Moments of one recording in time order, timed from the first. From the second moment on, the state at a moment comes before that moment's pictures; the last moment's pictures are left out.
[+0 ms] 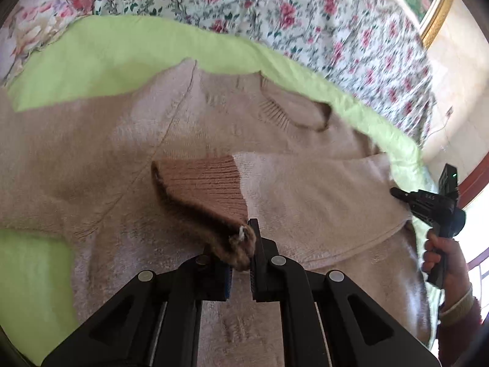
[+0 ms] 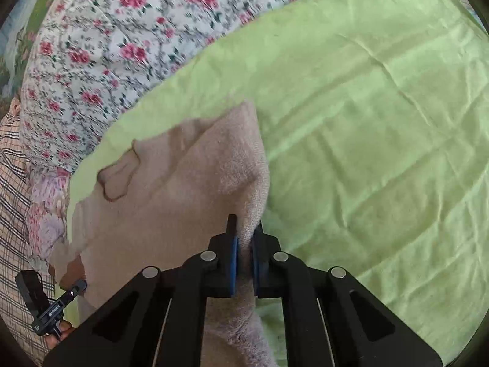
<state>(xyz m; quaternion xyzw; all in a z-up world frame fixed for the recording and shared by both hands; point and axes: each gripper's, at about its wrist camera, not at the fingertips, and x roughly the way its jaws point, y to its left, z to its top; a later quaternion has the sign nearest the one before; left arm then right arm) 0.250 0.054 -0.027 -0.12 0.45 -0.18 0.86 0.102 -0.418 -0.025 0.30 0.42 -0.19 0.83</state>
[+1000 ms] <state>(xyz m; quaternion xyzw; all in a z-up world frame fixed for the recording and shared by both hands) 0.166 0.297 -0.022 -0.36 0.38 0.00 0.85 0.064 -0.268 0.008 0.25 0.43 -0.08 0.86</state>
